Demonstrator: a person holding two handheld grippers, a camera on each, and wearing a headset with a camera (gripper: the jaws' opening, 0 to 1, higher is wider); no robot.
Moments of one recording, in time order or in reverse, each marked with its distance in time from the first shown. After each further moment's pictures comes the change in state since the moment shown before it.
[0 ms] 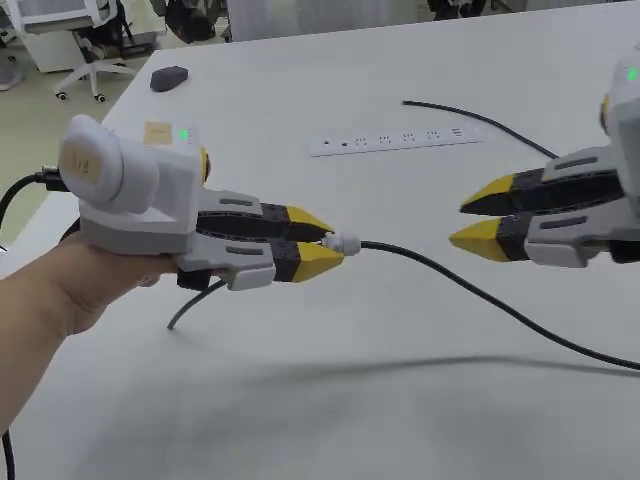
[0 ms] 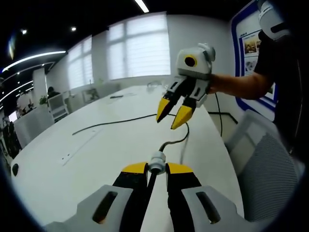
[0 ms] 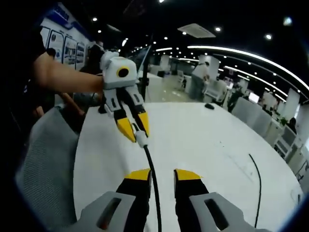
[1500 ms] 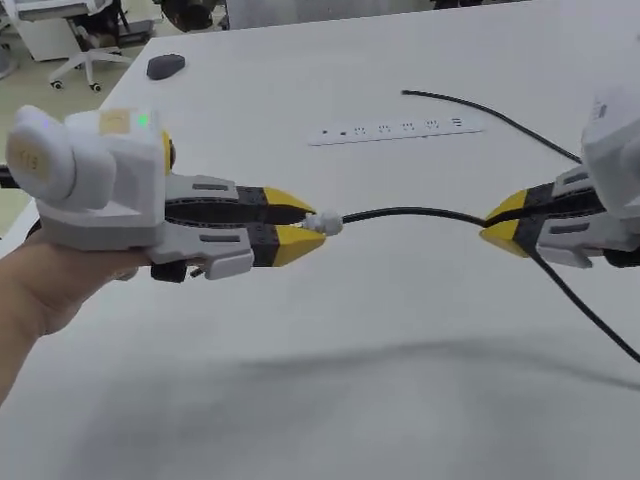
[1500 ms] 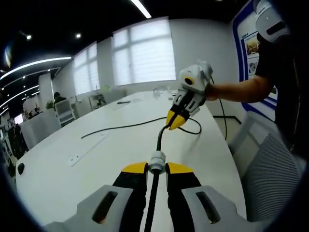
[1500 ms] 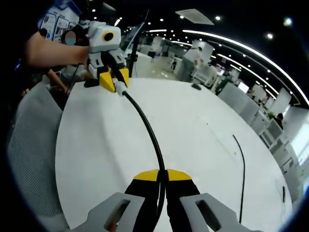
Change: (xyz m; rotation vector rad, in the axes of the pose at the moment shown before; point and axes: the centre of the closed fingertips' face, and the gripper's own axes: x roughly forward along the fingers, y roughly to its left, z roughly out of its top) left arm -0.027 0.009 0.000 0.006 -0.057 0.068; right arm -0.033 -0.054 -0.076 0.006 0.177 -0.199
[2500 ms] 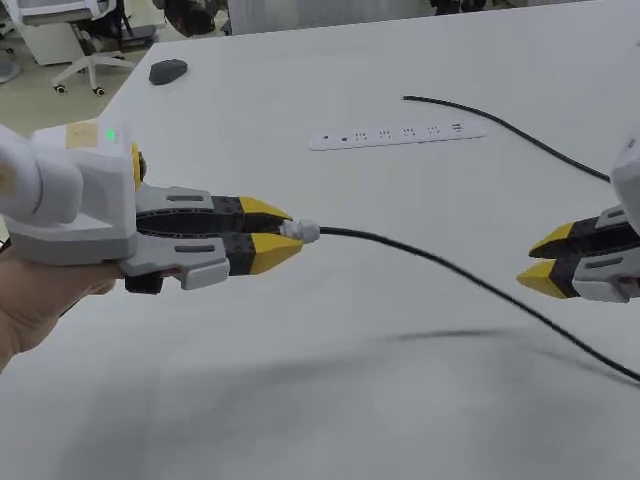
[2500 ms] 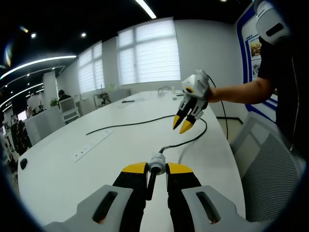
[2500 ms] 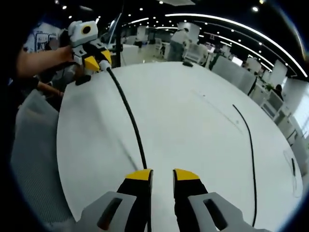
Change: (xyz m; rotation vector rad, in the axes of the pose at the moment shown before) left arm -0.010 0.003 -0.005 -0.019 0.006 0.035; right arm -0.001 0.016 -0.030 0.126 0.111 0.029
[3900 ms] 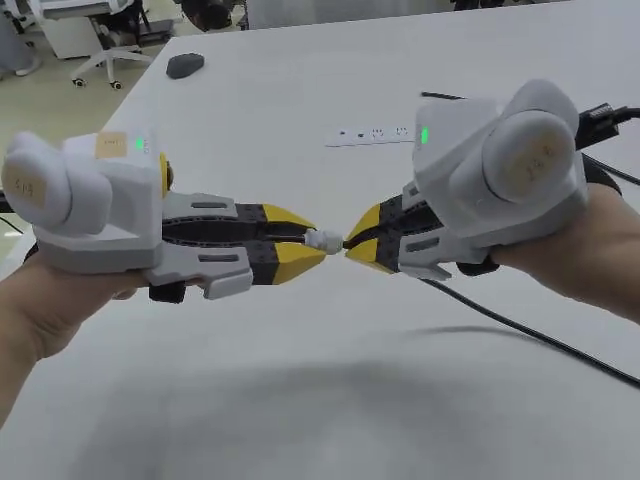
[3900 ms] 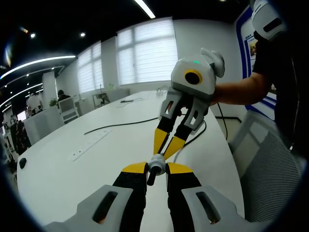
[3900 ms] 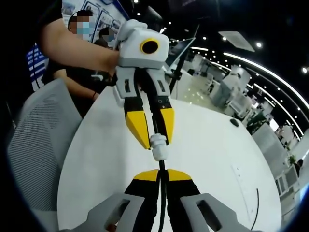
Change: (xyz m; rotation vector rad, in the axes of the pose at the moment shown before) left arm 0.001 -0.007 -0.004 0.004 -0.005 0.000; right arm 0.061 0.094 0.125 -0.441 -0.218 0.231
